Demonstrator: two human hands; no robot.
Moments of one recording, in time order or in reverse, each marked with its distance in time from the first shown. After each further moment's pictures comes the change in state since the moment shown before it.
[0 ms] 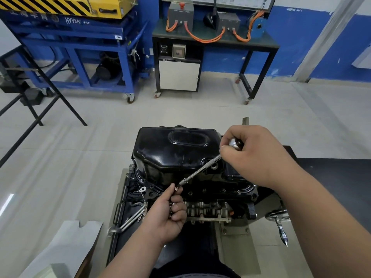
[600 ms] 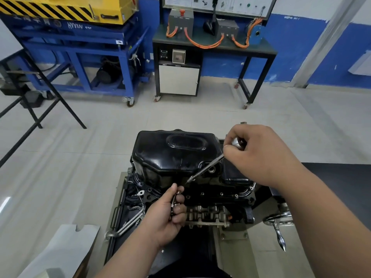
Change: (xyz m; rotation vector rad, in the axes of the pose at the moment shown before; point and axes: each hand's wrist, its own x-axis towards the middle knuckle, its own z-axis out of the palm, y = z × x) left_hand -0.012 -0.003 0.012 0.179 -0.043 0.084; right_hand 0.002 0.001 -0.011 -0.090 0.064 -0.023
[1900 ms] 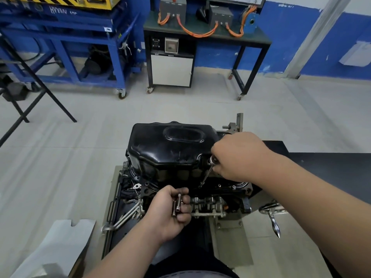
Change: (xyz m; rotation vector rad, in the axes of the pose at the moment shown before) left_hand -0.001 -0.001 0.007 0.077 0.043 -0.169; right_hand 0.021 0.016 0.041 -0.888 -0.351 -0.360
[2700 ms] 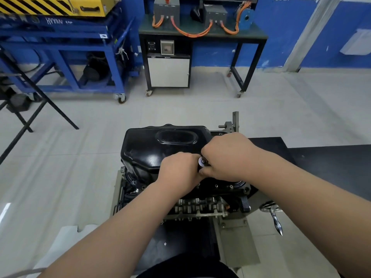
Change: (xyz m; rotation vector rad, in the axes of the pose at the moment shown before) left_hand 0.034 0.038 0.062 2.195 0.346 1.111; right_hand 0.004 0.006 0.012 0.061 0.027 -0.026
